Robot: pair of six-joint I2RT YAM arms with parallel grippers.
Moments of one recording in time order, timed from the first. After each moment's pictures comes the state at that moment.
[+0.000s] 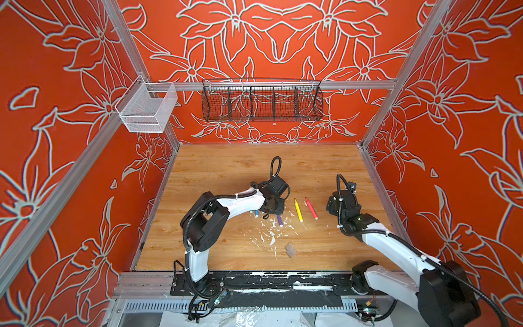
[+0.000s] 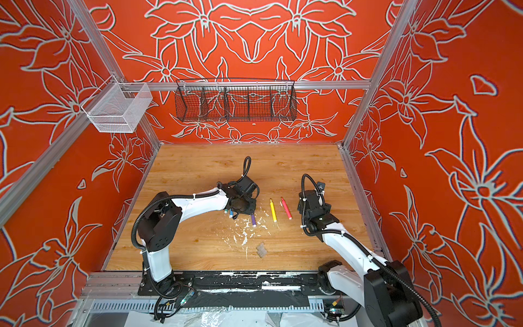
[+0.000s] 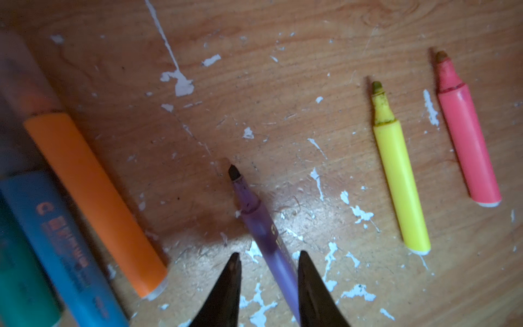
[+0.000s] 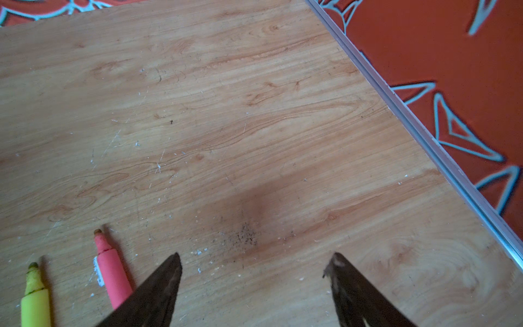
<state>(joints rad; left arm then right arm) -0.74 1.88 1.28 -0.55 0.00 -0.59 0.33 1.06 0.51 -0.24 0.55 0.51</state>
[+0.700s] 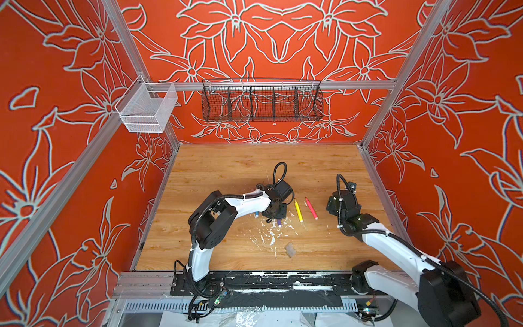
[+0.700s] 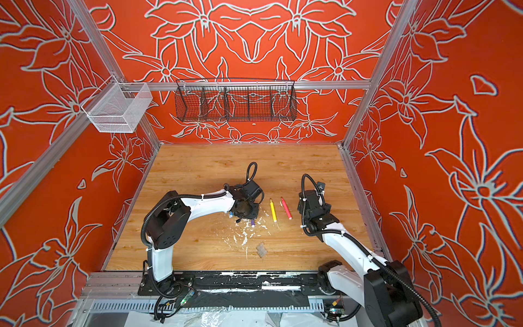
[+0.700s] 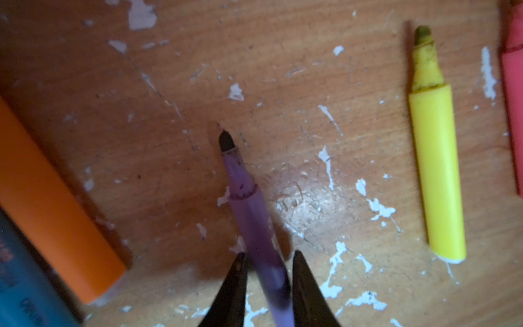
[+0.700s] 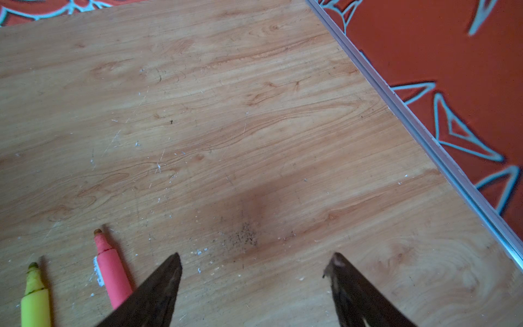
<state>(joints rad) -0.78 1.97 1.32 -0.60 0.01 -0.65 0.33 1.06 0.51 -0.24 0.55 0.51</state>
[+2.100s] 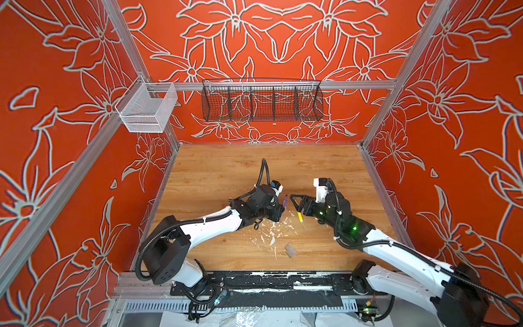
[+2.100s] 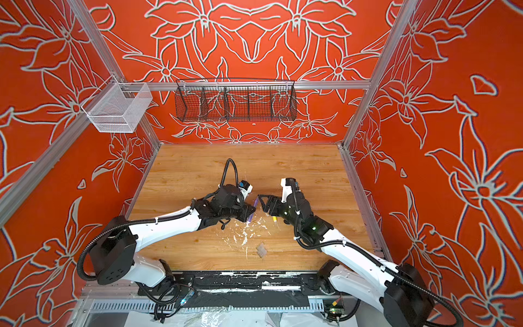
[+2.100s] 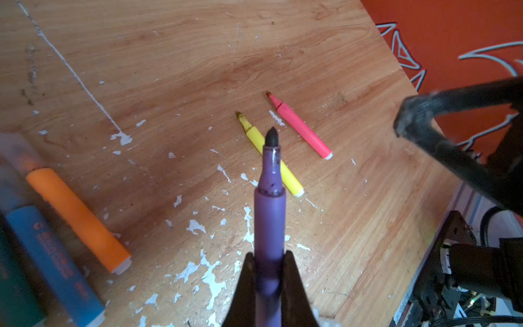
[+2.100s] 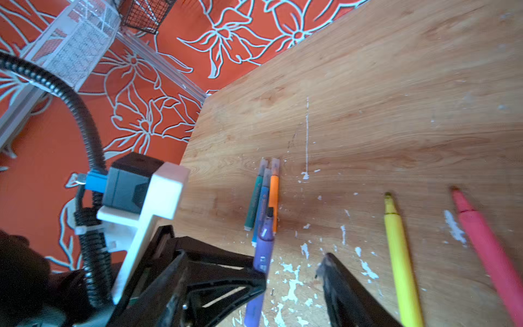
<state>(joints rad) -0.78 1.48 0.89 -0.12 0.14 -0.42 0.70 0.99 0.55 0.10 -0.02 0.81</state>
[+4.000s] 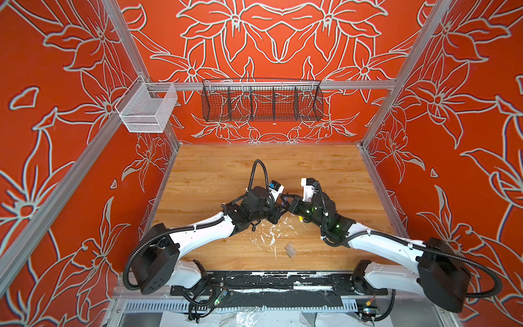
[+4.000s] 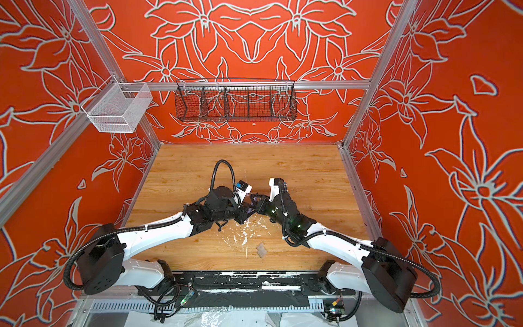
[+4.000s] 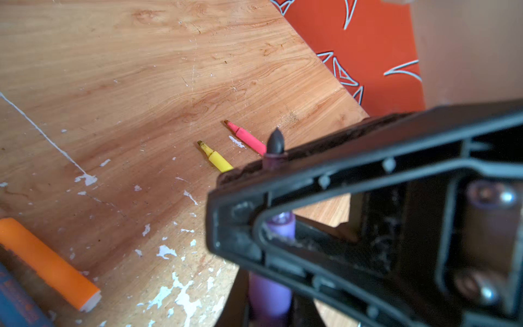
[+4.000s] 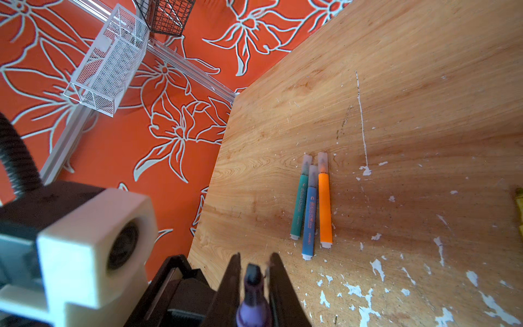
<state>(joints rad) -0.78 1.38 0.80 0.03 0.23 -0.37 0.79 1.19 0.55 0.38 0.00 0.99</state>
